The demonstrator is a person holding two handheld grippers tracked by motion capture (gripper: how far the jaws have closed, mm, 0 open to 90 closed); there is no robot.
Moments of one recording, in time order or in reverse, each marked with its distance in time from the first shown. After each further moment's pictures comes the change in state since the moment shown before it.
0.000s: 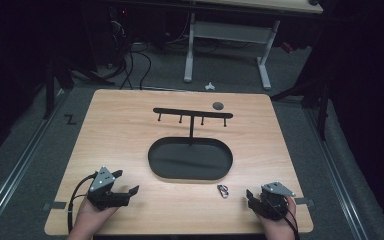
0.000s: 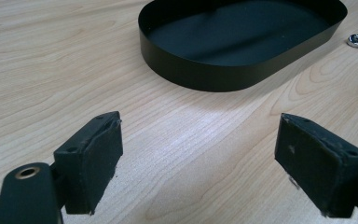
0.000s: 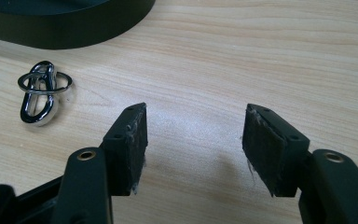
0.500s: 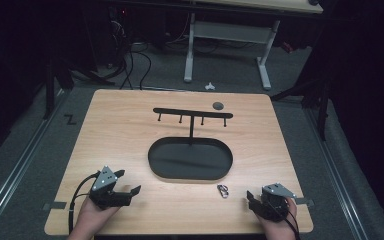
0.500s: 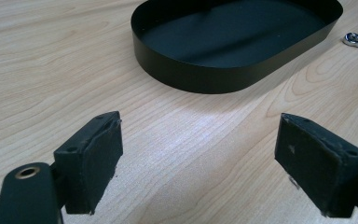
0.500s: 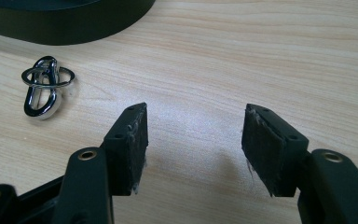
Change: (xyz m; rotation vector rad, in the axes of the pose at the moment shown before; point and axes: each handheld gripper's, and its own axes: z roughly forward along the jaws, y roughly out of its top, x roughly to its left) left arm -0.002 0.002 0.004 0.004 -0.014 0.009; right arm 0.000 -0.003 -0.002 0.003 0.008 0.005
